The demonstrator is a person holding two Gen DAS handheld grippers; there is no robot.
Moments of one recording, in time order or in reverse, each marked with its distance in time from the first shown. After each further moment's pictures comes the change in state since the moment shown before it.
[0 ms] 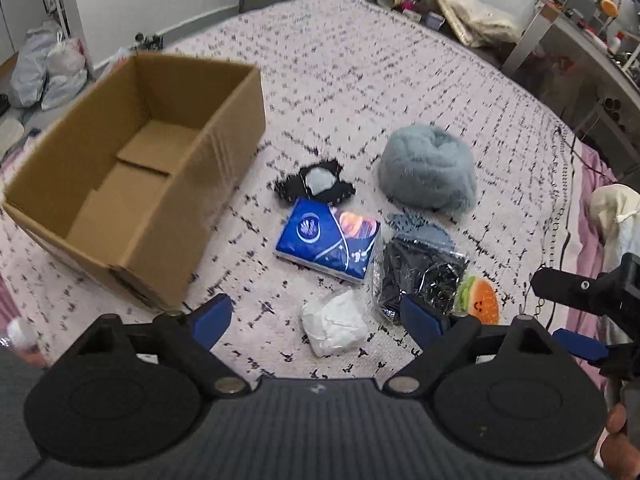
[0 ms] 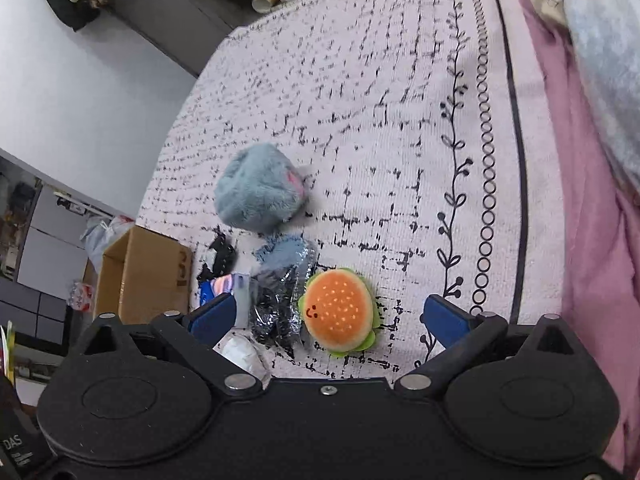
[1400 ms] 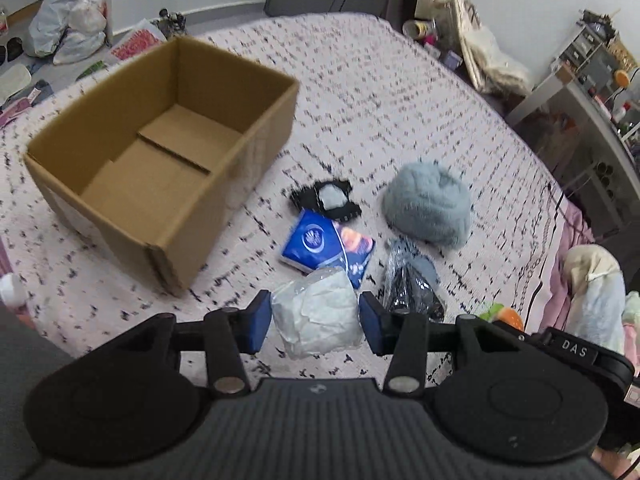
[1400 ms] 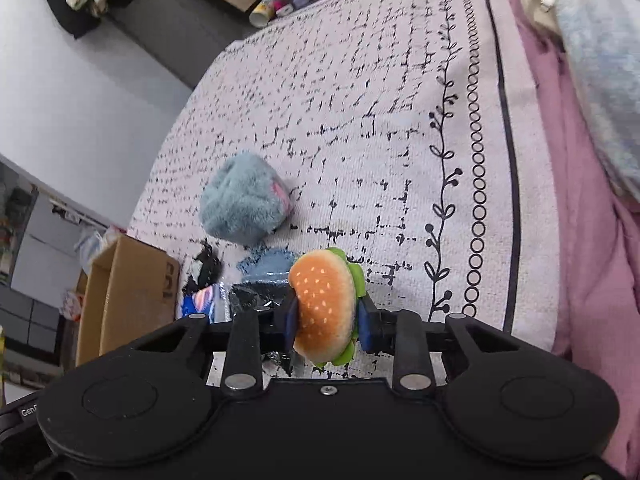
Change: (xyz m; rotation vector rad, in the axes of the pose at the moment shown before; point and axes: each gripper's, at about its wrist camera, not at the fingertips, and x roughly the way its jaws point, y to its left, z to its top) left arm -0.034 0.037 0.007 -0.178 -0.045 -0.094; right arm -0.001 -0.009 -0.007 -0.004 -0.081 -0.006
